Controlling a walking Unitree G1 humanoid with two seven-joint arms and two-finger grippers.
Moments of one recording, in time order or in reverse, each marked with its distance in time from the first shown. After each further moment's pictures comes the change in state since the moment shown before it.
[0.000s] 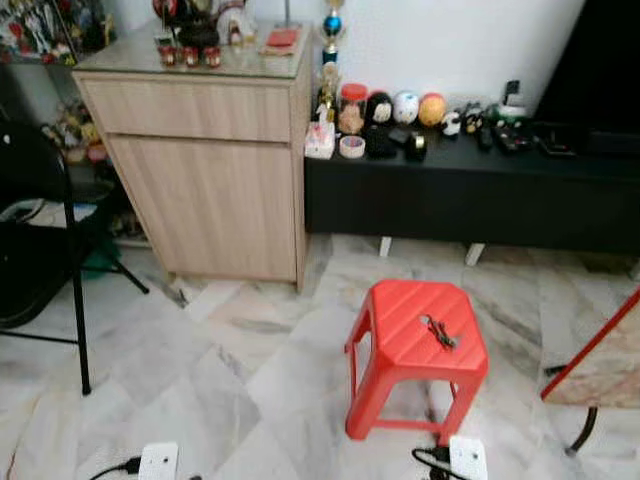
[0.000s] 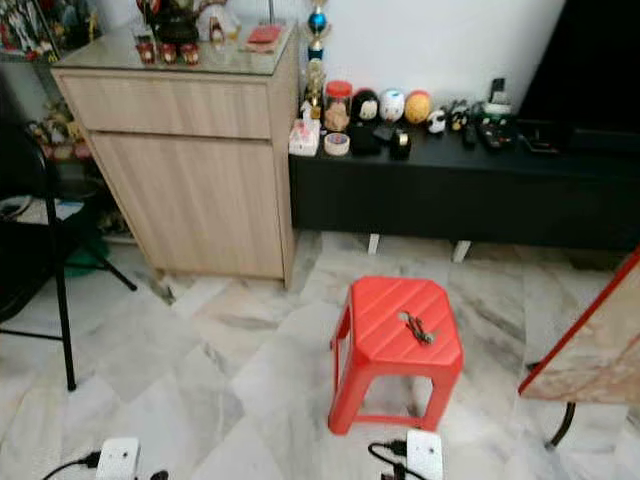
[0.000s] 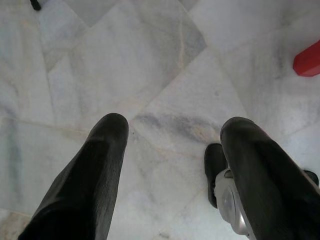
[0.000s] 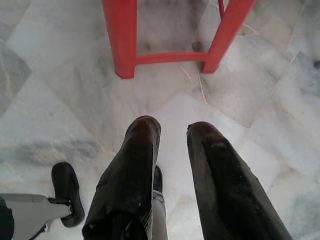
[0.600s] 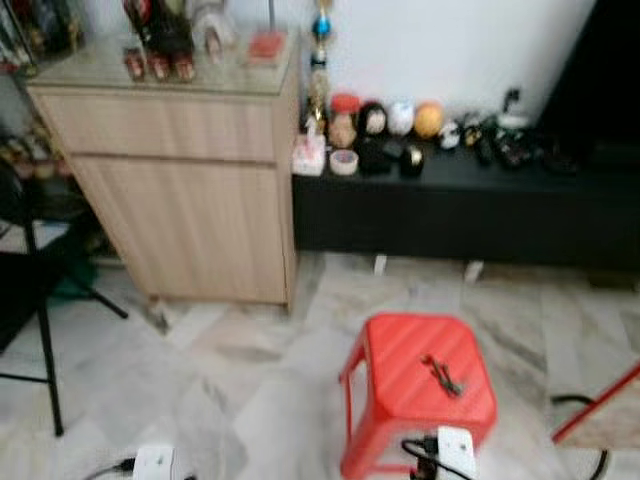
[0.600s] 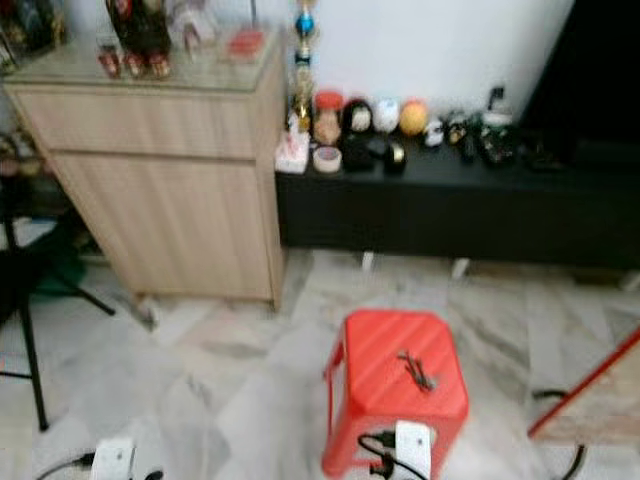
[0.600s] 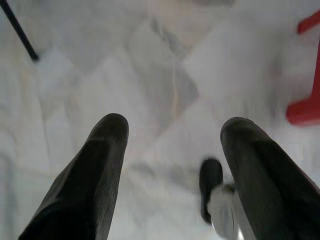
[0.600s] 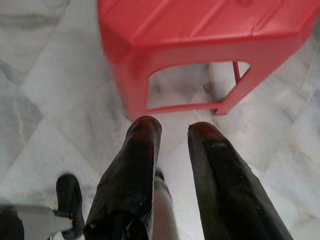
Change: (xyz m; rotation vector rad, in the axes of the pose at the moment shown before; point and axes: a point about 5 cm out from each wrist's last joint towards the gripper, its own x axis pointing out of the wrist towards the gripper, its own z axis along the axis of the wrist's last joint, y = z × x) left arm 0.002 0.003 0.009 0.006 -0.038 0.003; right arm 0.001 0.009 0.004 0.003 -0.014 0.021
